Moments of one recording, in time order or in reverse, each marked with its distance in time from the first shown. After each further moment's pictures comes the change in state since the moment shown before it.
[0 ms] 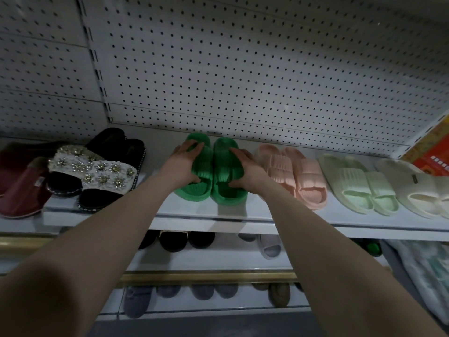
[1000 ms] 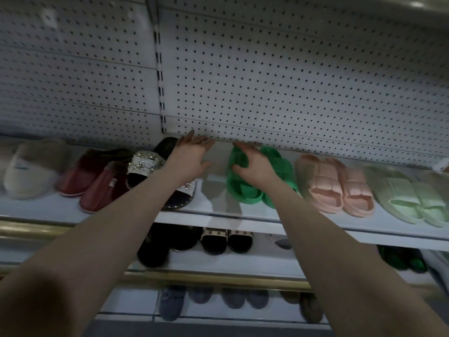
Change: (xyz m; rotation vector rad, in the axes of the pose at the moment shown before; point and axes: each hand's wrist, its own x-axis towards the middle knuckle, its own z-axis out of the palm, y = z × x) left_hand -0.057 -0.072 -0.093 0.177 0.097 -0.019; right_hand 0.003 -0.129 0.047 0.004 0.215 -0.196
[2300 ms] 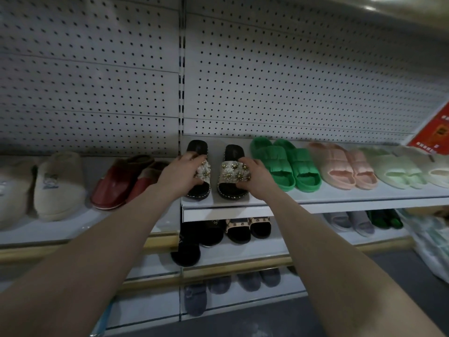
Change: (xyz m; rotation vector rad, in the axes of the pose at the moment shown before) left_hand -0.068 -0.141 -0.016 -0.119 -0.142 0.106; right_hand -0.023 -0.117 0.086 -0.075 -0.011 0.354
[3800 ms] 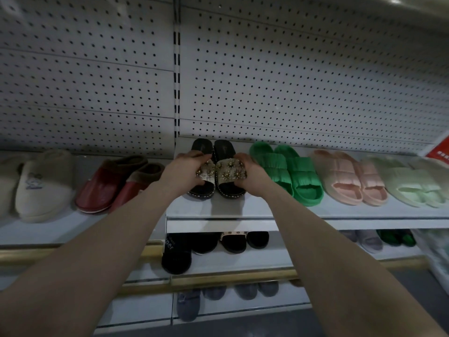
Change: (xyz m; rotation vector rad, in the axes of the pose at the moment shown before) left_hand 0.052 0.013 0.018 0.075 0.007 0.002; right_hand 0.051 0.022 -0.016 0.017 -0.081 -0.141
